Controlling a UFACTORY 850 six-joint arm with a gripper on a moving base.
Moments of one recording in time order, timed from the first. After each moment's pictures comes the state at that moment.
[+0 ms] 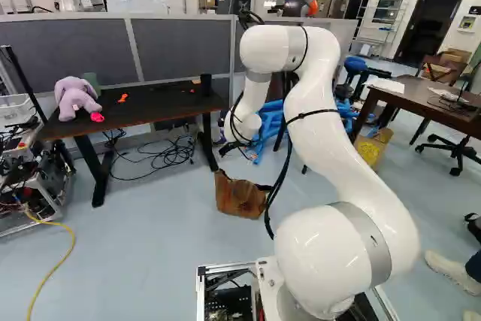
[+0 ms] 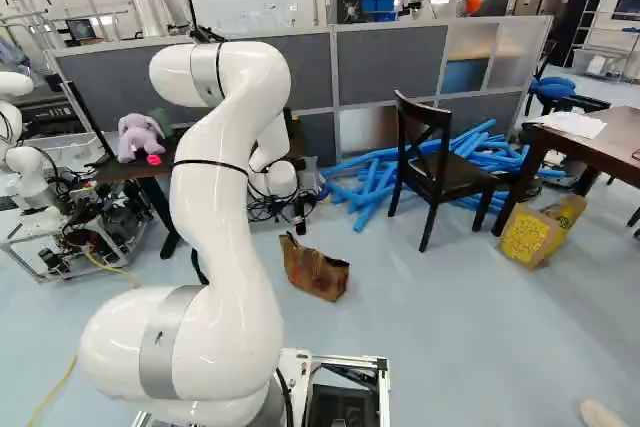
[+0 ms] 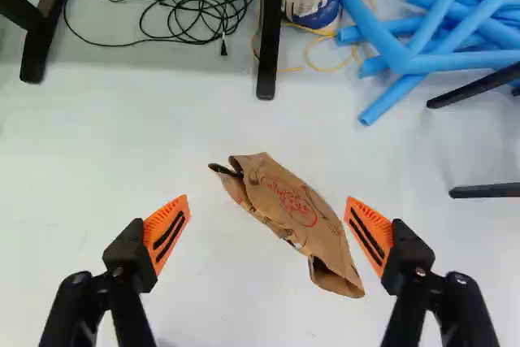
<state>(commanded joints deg) 5.9 -51.5 -63.5 -14.4 16.8 0.0</state>
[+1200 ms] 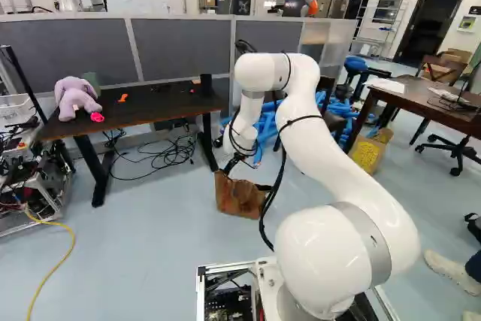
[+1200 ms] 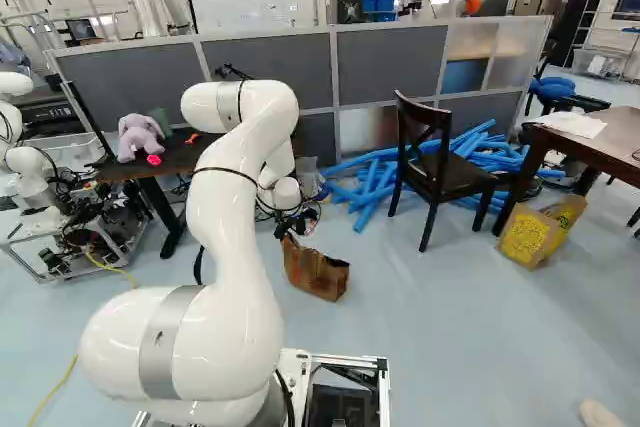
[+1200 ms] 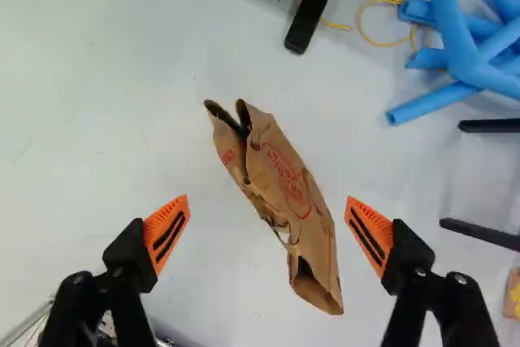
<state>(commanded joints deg) 5.9 -63.7 -71.9 -15.8 12.2 -20.5</state>
